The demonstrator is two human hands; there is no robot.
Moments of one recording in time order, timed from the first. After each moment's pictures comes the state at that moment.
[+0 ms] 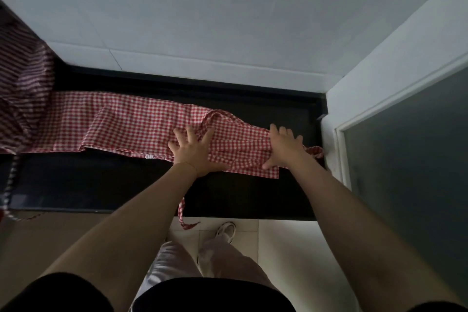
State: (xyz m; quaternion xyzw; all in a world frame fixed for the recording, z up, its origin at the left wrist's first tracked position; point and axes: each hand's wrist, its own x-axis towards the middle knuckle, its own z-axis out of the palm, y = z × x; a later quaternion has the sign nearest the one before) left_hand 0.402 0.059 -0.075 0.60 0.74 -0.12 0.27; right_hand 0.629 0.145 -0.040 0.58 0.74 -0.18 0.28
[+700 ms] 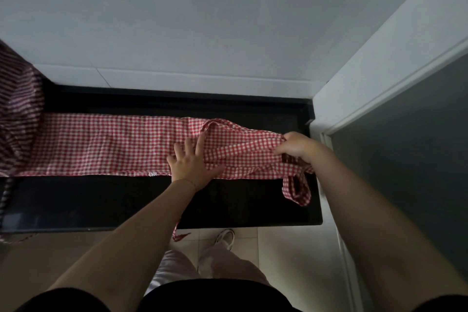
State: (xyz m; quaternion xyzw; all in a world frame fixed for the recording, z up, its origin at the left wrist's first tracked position) left_hand 0.422 0.058 -0.073 0.59 0.77 -0.06 0.21; right_hand 0.675 0.184 -0.011 0.68 0.55 -0.46 0.15
